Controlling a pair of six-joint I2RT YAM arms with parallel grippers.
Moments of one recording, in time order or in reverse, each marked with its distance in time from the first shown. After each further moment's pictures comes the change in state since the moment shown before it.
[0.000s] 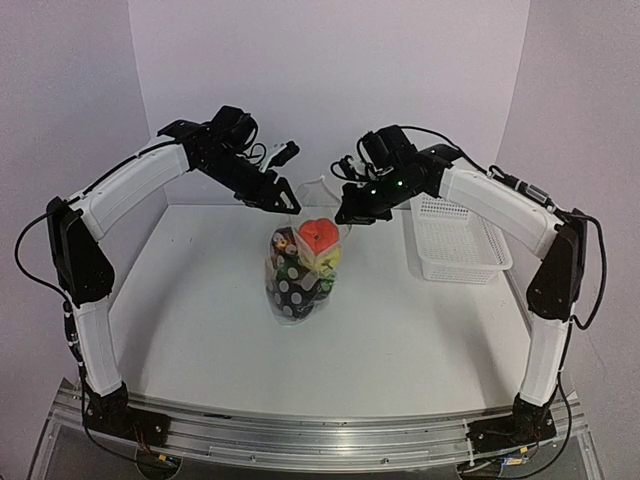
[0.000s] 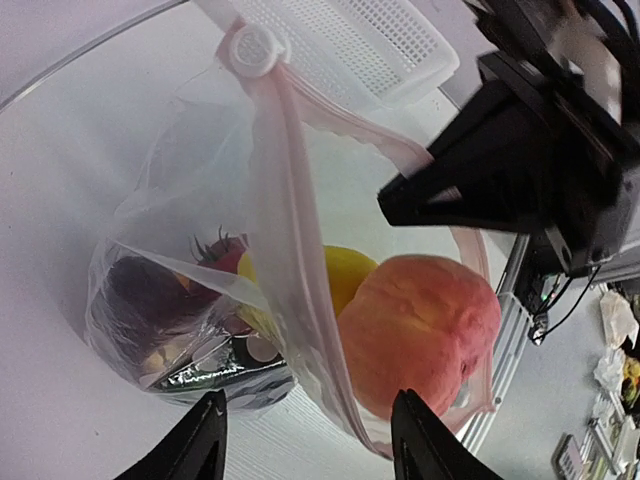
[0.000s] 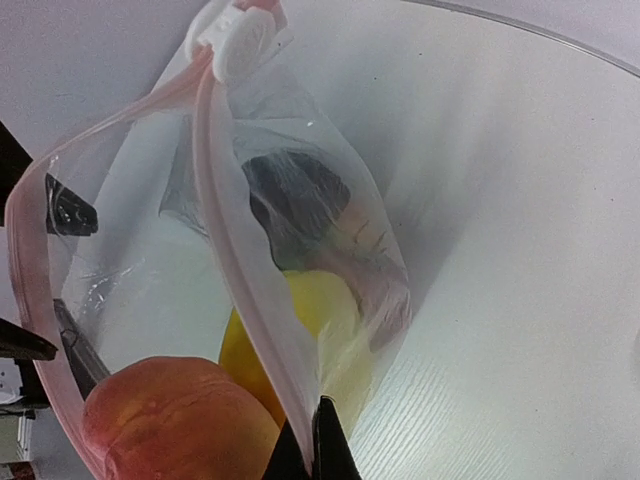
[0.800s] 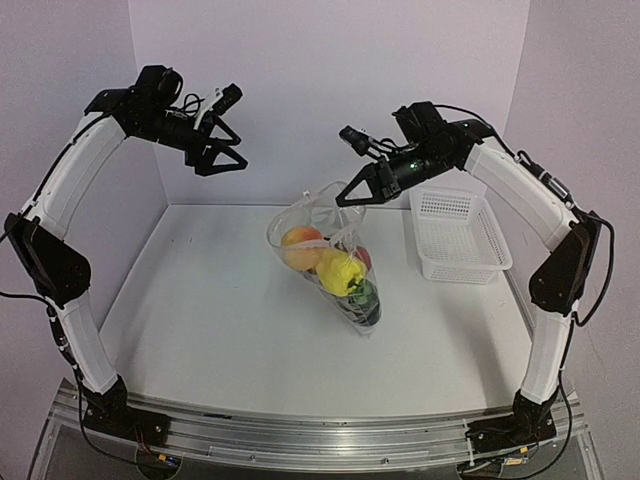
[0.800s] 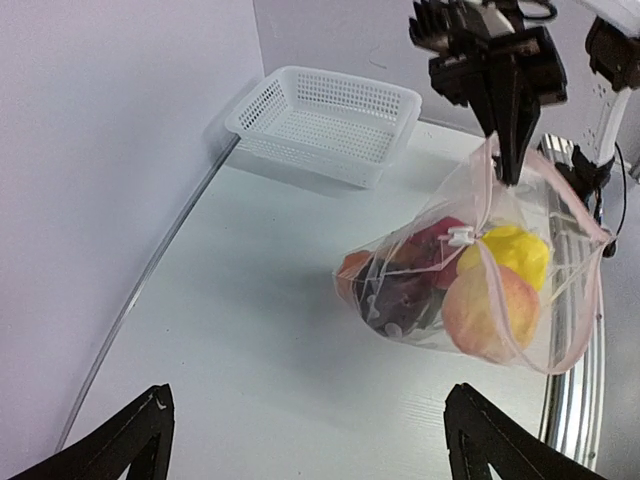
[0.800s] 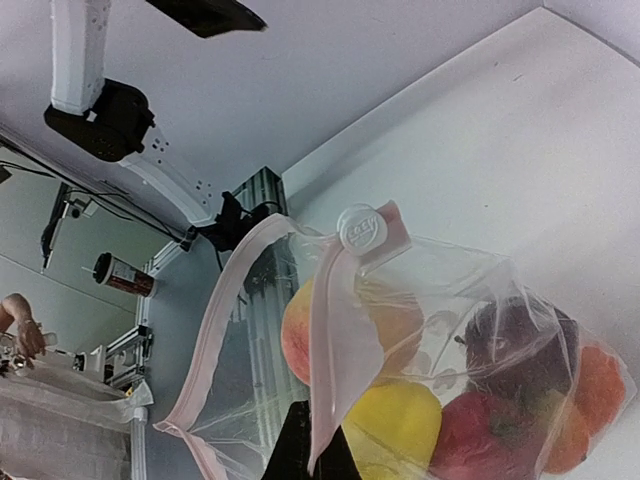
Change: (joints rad) left arm 0.246 -0.115 0.196 -0.123 0.228 0.624; right arm -0.119 0.000 0.182 -0.214 -0.758 -0.436
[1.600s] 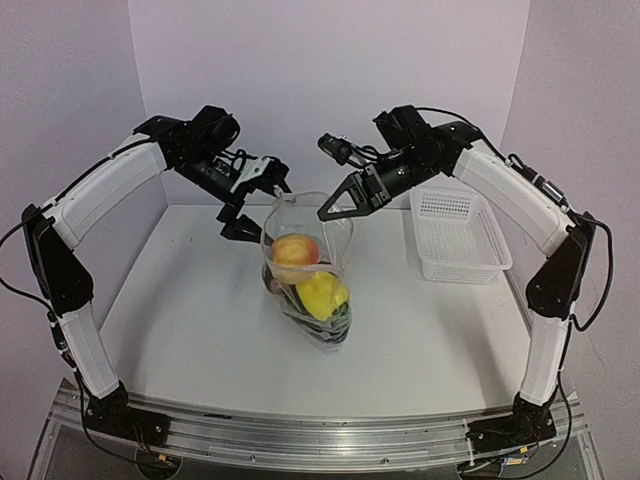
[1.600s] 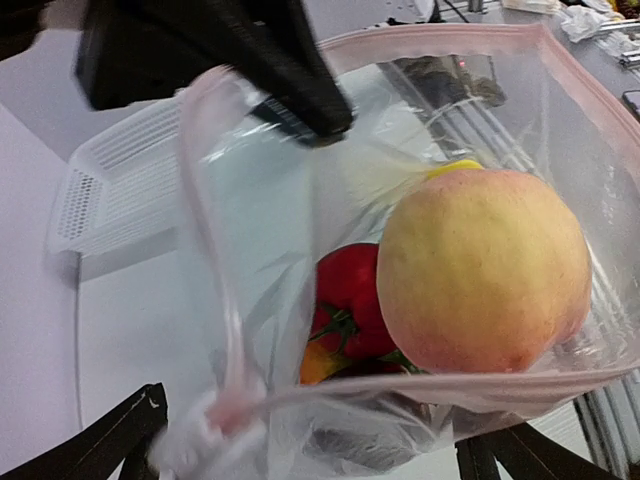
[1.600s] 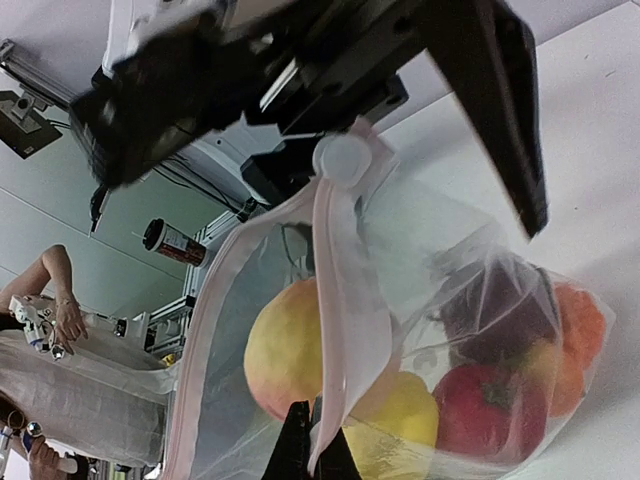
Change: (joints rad) left arm -0.248 -0.015 -0.286 -0.025 0.099 0.584; right arm 0.093 0.008 0.006 -0.023 -0.111 0.004
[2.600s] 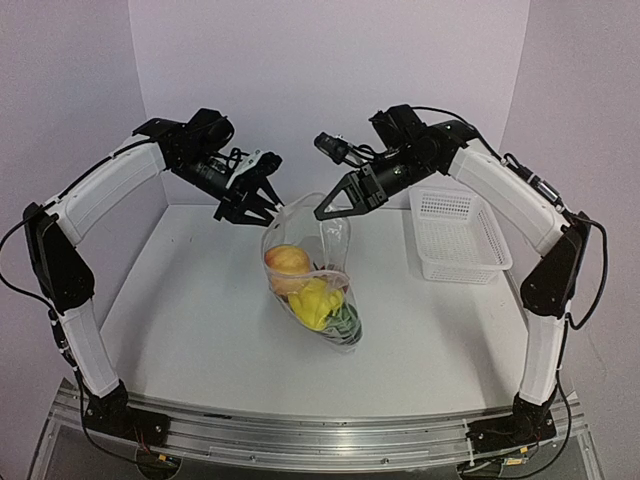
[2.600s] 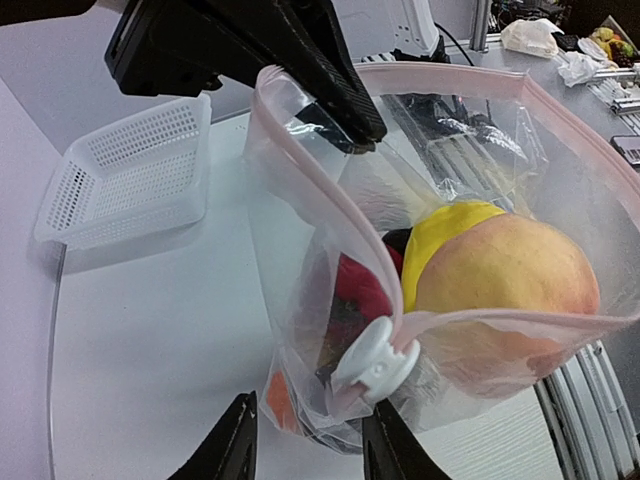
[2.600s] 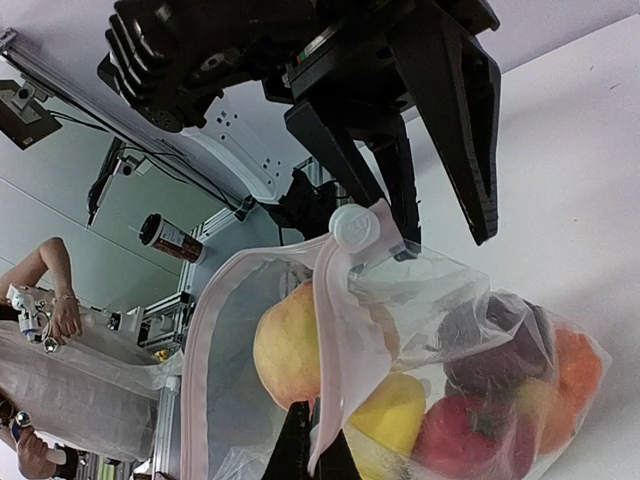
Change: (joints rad) left arm 0.059 0.010 -0.008 0.006 0.095 -0.066; right arm 0.010 0.030 0.046 -0.018 -0.001 -0.034
